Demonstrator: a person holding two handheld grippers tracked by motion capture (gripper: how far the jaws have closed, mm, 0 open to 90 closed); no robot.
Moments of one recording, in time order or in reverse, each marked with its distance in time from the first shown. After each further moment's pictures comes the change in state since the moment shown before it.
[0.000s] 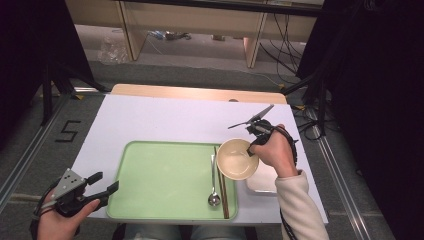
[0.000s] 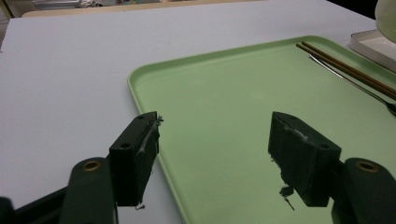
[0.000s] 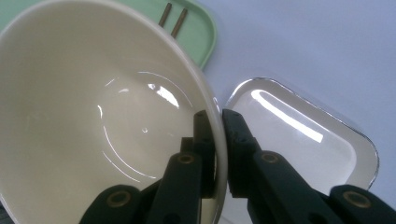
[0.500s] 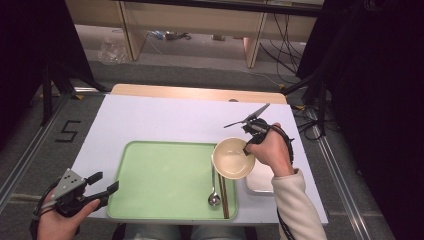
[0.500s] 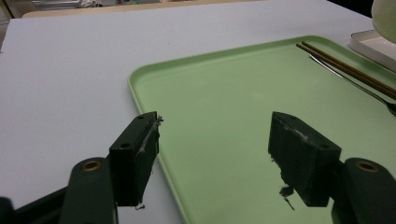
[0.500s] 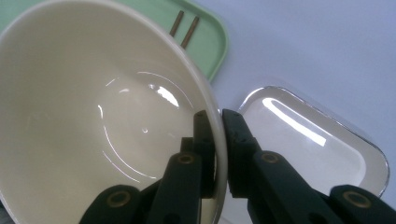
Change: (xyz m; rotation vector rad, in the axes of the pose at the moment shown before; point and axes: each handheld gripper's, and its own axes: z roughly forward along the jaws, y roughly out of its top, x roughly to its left) left arm 0.000 0.000 0.000 0.000 -0.002 0.002; right arm 0.011 0.006 0.000 0.001 0.009 0.015
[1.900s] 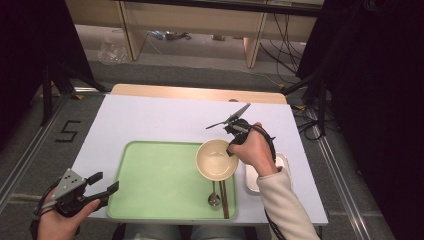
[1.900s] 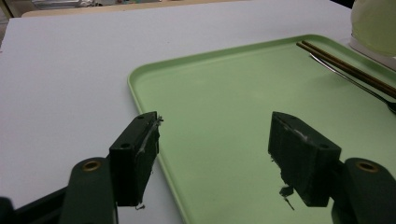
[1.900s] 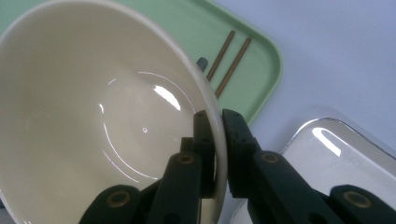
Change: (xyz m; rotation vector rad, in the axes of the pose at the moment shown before) left arm 0.000 0.000 0.000 0.002 -0.001 -0.001; right arm 0.035 0.019 0.016 -0.012 0.045 -0.080
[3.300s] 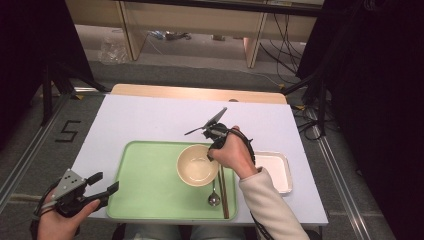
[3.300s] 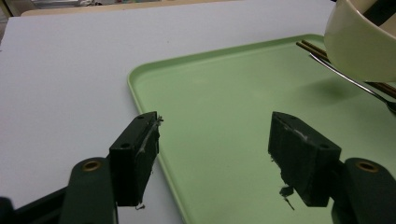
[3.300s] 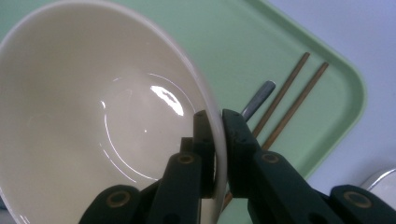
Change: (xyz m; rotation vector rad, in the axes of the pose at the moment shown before) left arm 0.000 0.000 0.000 0.001 -0.002 -0.002; right arm 0.043 0.019 0.028 0.016 0.063 -0.075
